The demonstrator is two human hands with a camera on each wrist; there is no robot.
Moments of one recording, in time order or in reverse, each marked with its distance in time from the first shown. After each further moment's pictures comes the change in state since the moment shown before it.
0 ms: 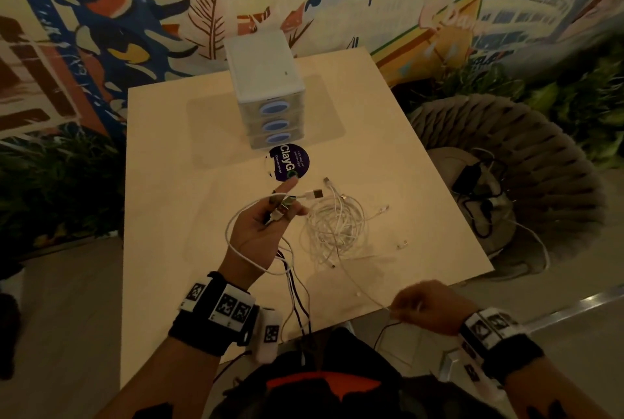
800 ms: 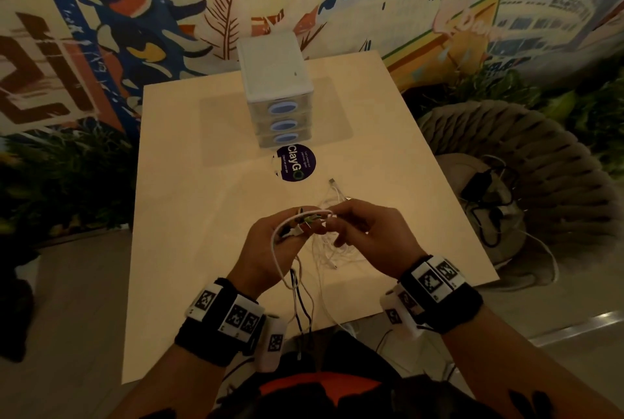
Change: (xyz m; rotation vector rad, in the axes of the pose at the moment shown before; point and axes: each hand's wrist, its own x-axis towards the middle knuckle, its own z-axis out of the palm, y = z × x) left_hand -0.021 0.003 0.005 0.286 -0.146 0.078; right_hand 0.040 -0.150 -0.063 0.456 0.498 -0.409
